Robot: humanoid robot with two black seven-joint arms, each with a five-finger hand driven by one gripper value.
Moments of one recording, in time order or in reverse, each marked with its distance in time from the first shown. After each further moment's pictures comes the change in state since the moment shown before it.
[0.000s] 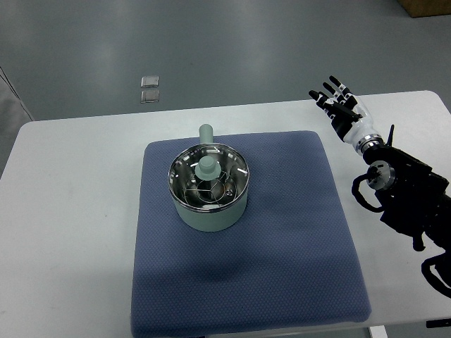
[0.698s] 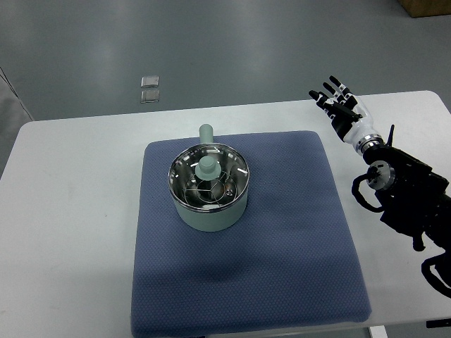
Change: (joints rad) left arm 0.000 0.000 0.000 0.001 0.000 0.003 0.000; right arm 0.000 0.000 -0.001 0.000 0.000 -0.003 0.000
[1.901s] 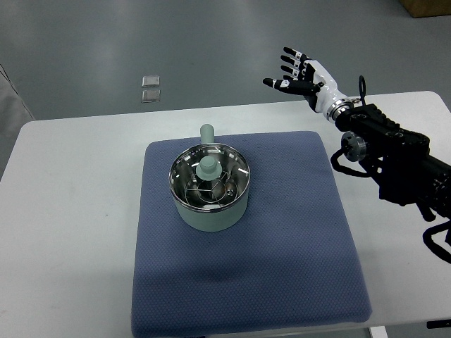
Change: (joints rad) left arm -0.020 0.000 0.000 0.000 -0.001 0.000 0.000; right arm 0.151 -0.081 -0.032 0.289 -0.484 -0.283 -0.008
